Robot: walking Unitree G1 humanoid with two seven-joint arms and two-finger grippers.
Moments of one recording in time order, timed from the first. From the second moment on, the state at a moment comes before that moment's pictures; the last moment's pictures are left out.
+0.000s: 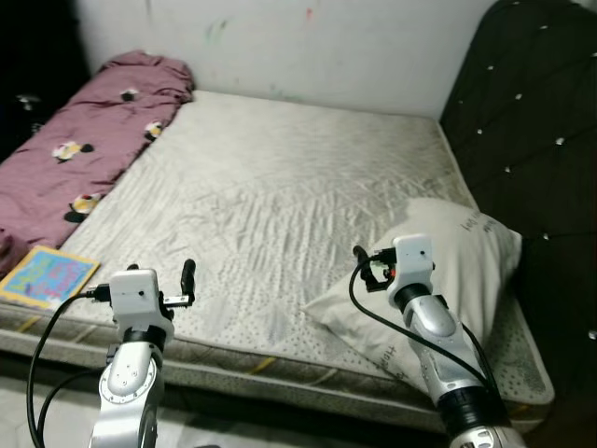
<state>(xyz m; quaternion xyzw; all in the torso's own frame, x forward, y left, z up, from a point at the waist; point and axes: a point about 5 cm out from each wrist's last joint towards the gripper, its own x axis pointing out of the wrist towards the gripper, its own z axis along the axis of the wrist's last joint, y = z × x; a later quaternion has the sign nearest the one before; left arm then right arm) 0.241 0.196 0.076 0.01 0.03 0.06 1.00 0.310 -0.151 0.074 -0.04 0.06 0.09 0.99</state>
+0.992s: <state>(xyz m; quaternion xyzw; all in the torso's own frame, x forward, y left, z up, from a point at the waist) 0.254 0.189 0.090 0.01 -0.01 0.04 1.00 0.312 -0.155 0.079 -0.04 0.06 0.09 0.99</state>
